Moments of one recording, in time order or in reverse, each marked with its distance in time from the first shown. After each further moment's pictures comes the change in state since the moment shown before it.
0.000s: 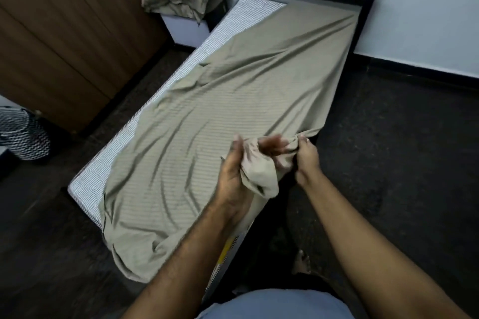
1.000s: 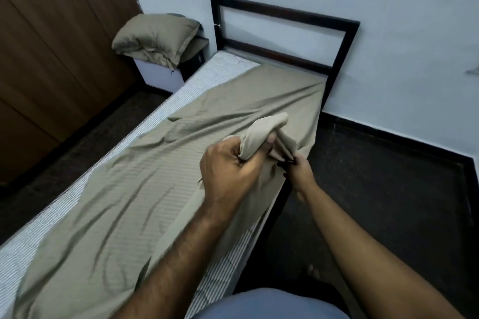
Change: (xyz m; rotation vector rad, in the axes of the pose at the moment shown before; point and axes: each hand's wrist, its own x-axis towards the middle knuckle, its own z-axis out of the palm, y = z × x) left_hand 0.222 0.116 0.075 0.984 0.360 0.862; right_hand 0.162 -0.180 0.061 -0.547 -0.085 -0.337
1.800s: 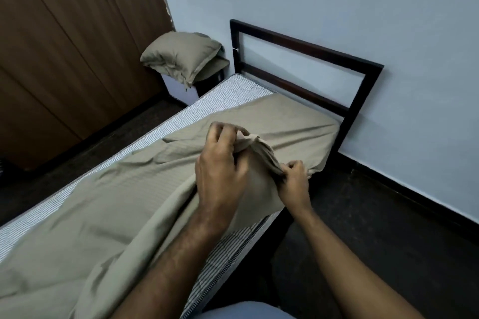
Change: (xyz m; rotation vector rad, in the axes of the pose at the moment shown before) left_hand 0.132 0.055 0.219 0.345 0.155 0.019; right_hand 0.222 -0.063 -0.122 -0.757 -0.061 -0.610
